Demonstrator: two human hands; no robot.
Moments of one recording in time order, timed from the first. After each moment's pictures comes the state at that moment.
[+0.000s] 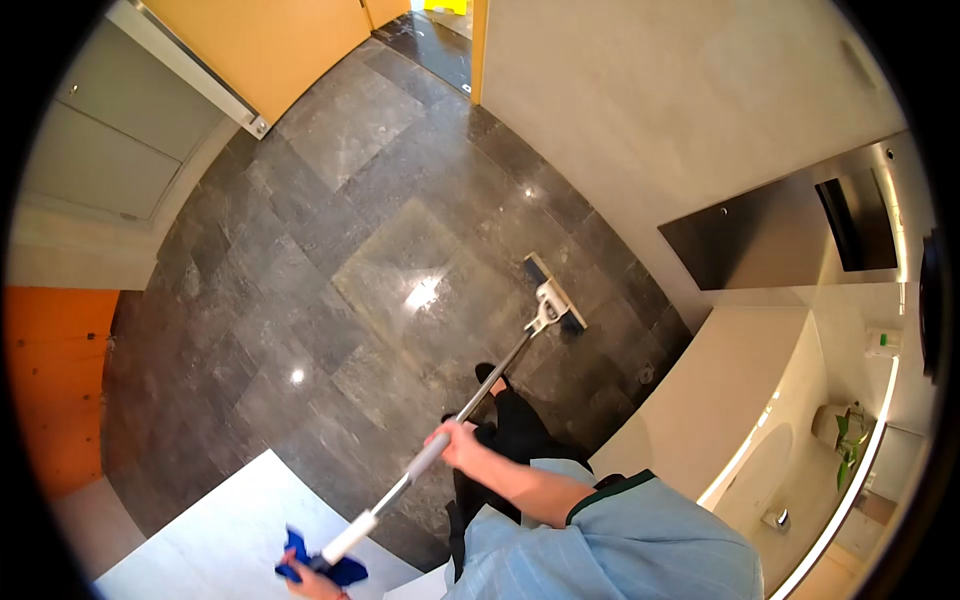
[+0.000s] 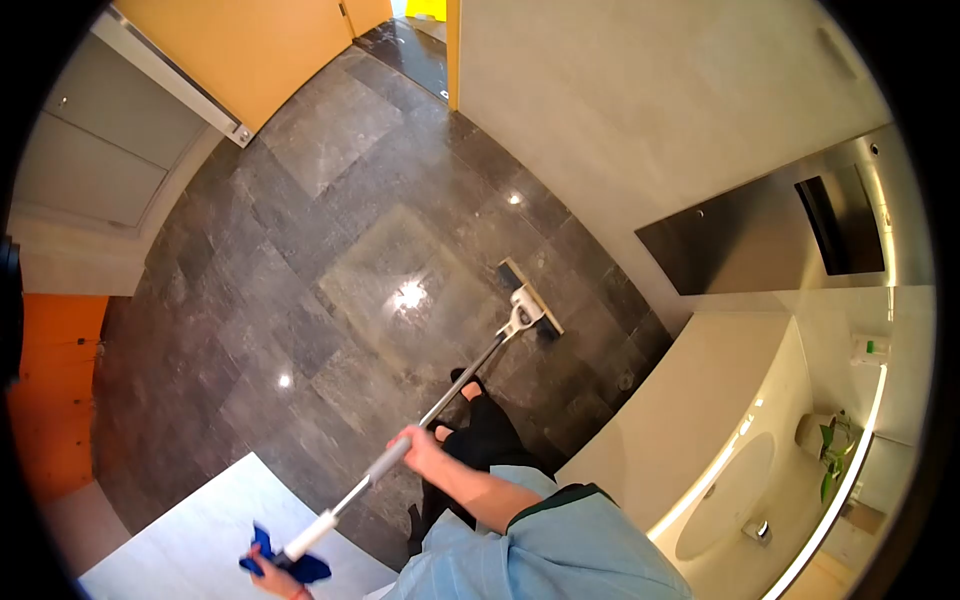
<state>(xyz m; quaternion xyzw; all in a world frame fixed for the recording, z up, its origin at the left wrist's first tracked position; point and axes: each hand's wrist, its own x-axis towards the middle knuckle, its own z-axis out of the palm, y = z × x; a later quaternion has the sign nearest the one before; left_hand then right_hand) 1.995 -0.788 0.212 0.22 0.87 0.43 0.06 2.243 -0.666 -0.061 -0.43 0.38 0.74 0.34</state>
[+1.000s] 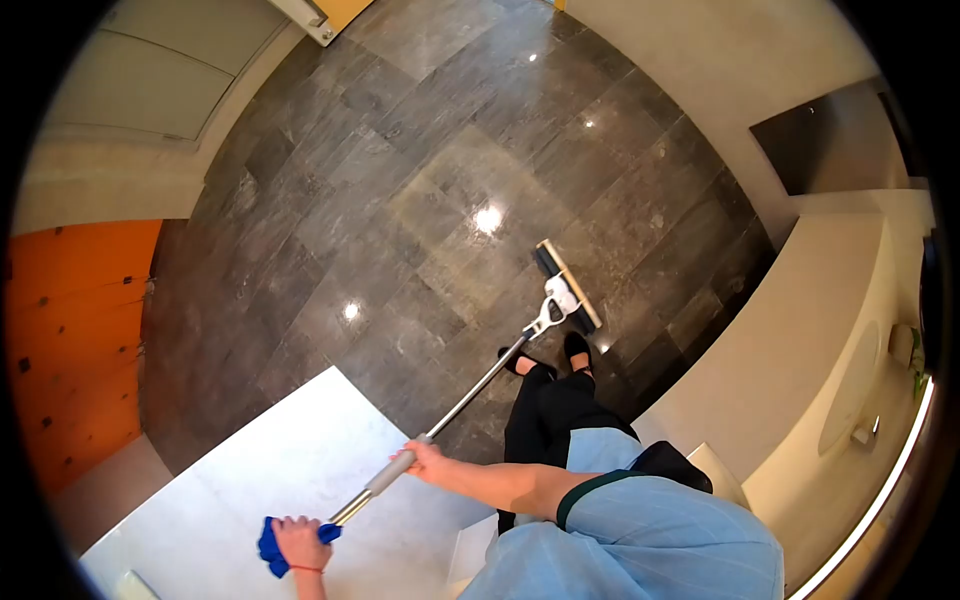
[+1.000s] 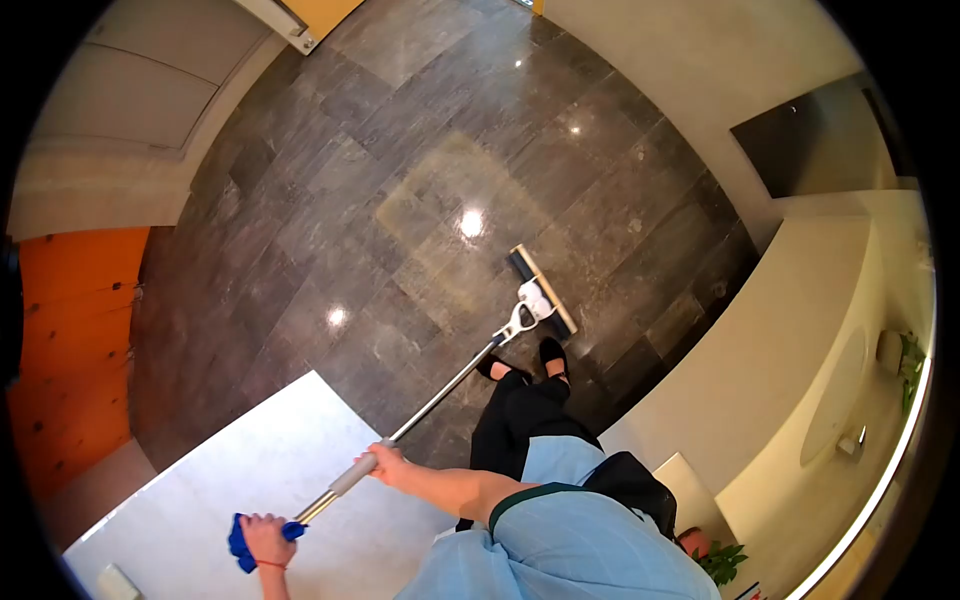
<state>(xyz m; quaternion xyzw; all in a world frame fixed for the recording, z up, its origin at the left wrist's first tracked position) 1.690 -0.914 0.255 0.69 0.62 -0.37 0.09 1.848 -0.908 -0.029 -0.45 0.42 0.76 0.20</state>
